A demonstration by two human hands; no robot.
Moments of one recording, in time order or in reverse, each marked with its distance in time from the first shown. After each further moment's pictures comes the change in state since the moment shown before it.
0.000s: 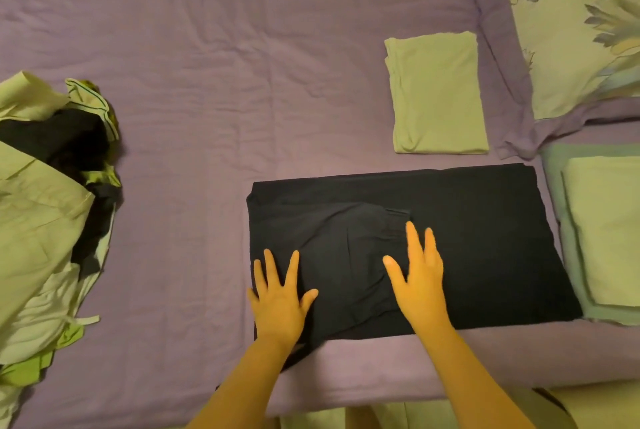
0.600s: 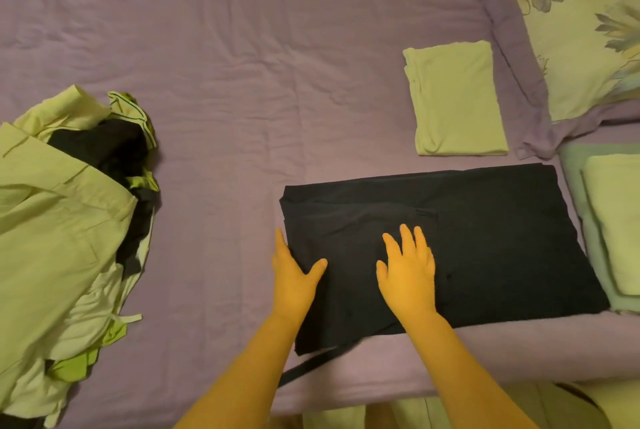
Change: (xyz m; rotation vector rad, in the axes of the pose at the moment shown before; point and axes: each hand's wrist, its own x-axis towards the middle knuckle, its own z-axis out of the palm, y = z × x) left_hand 0.002 -0.020 -0.064 -1.073 0.094 -0.042; right_hand -0.012 -0.060 0.038 -0.472 -0.137 -0.048
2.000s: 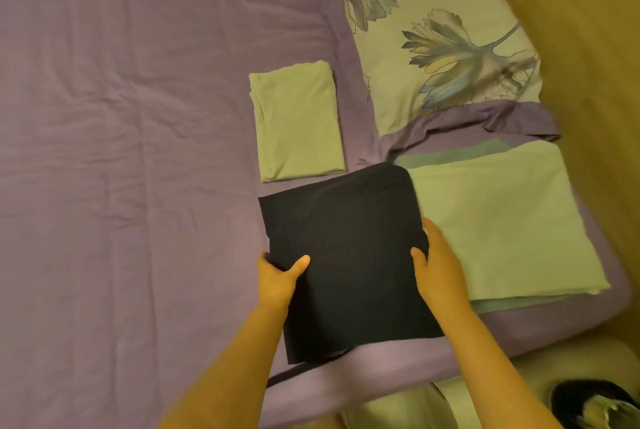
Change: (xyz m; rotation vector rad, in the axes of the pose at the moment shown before) left_hand -0.014 0.089 0.267 -0.062 0.021 -0.299; right_hand 0.033 0.299 -0.137 0.569 0.144 0.294
